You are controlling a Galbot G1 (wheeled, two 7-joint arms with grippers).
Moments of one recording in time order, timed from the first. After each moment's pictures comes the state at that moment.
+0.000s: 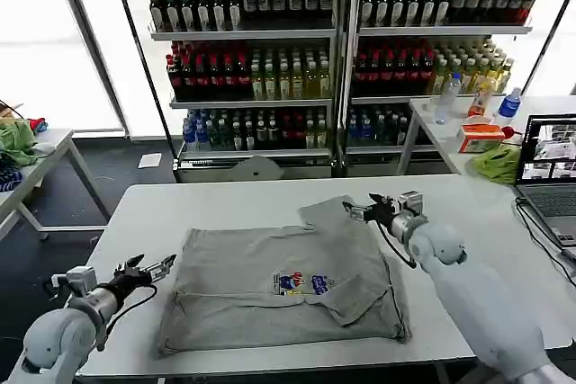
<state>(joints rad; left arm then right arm) 1.18 -0.98 -0.61 -1.72 -0.71 0.58 0.10 -0.49 1.08 0.01 1.24 0.67 -0.48 -0.11</state>
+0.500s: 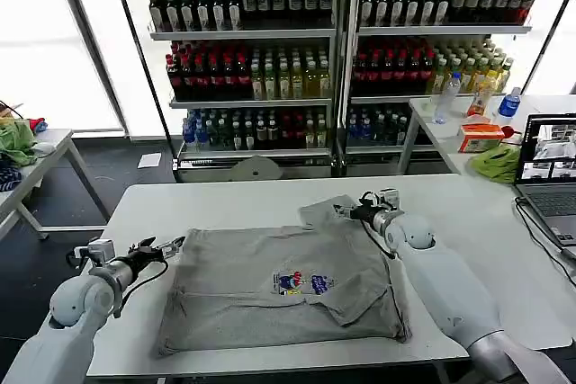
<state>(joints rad) 0.97 -0.98 -0.48 -1.52 -0.71 0.58 0.11 -0.42 1.20 -0.03 1.04 0.64 -0.48 -0.12</state>
